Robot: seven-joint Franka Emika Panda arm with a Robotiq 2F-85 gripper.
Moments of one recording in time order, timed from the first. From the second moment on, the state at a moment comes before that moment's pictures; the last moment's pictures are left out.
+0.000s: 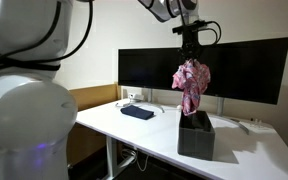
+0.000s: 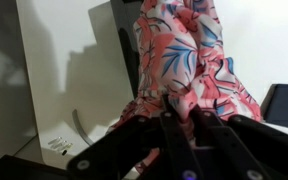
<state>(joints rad) -0.10 0.21 -0.09 -1.43 -0.10 1.68 -0.23</state>
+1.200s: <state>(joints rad) -0.18 0.37 -0.09 -1.53 -0.10 1.75 -0.48</state>
